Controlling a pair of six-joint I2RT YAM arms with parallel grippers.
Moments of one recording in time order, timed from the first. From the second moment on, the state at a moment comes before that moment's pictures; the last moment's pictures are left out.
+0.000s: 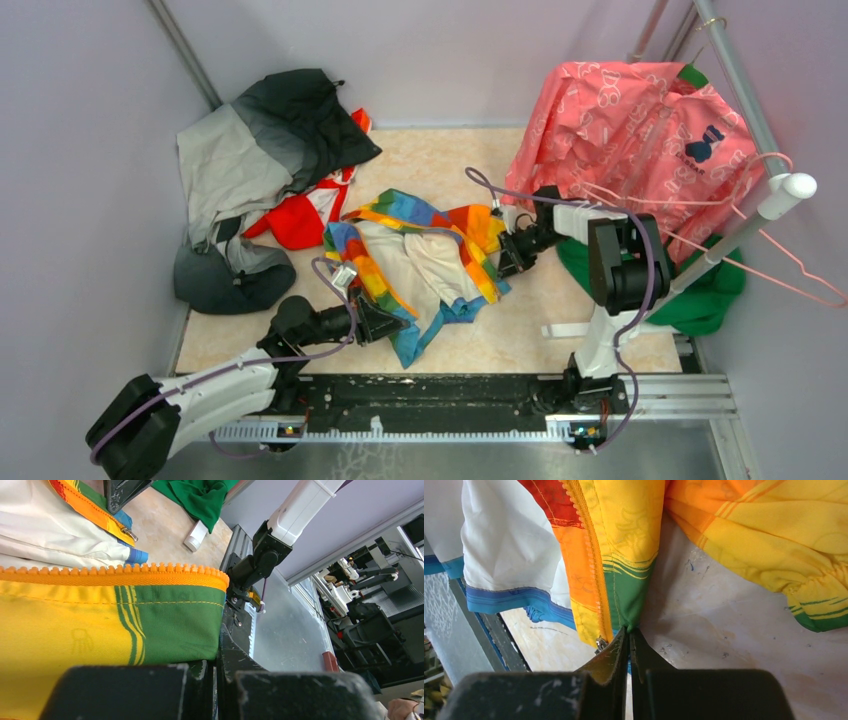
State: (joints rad) left arm -0.76 0.80 0.02 0.83 0.54 -0.78; right arm 0.13 1.83 1.05 -0.70 -0.78 -0.52
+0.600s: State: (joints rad) left arm -0.76 0.81 0.02 0.83 0.54 -0.77; right arm 0.14 1.66 1.01 -0.59 -0.81 -0.47
